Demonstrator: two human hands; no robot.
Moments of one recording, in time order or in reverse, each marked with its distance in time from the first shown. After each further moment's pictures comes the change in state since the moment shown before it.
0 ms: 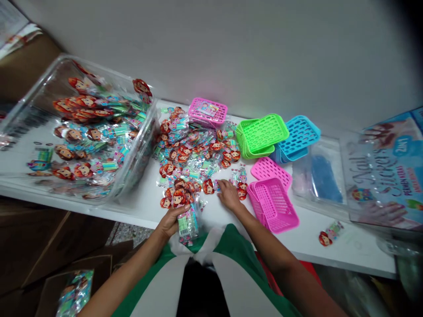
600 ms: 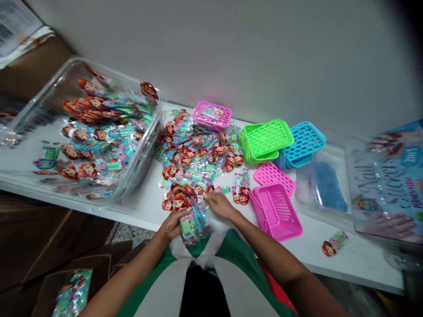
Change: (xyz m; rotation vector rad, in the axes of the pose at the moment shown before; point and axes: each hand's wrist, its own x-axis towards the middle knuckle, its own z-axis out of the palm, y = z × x) left_hand 0.003 -0.001 -0.001 -0.095 -0.011 -0.010; right_hand 0.002 -0.070 -0.019 0.073 -0.245 -0.247
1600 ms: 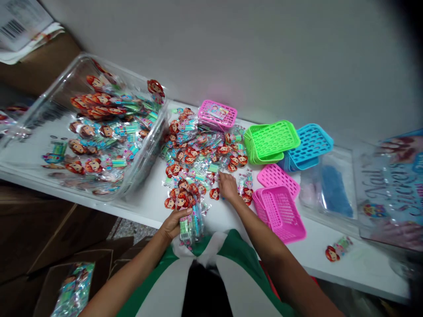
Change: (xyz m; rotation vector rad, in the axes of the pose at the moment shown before) left_hand -0.008 0.002 -0.006 0.004 0.038 0.043; right_hand 0.039 0.045 -0.007 -0.008 0.199 0.236
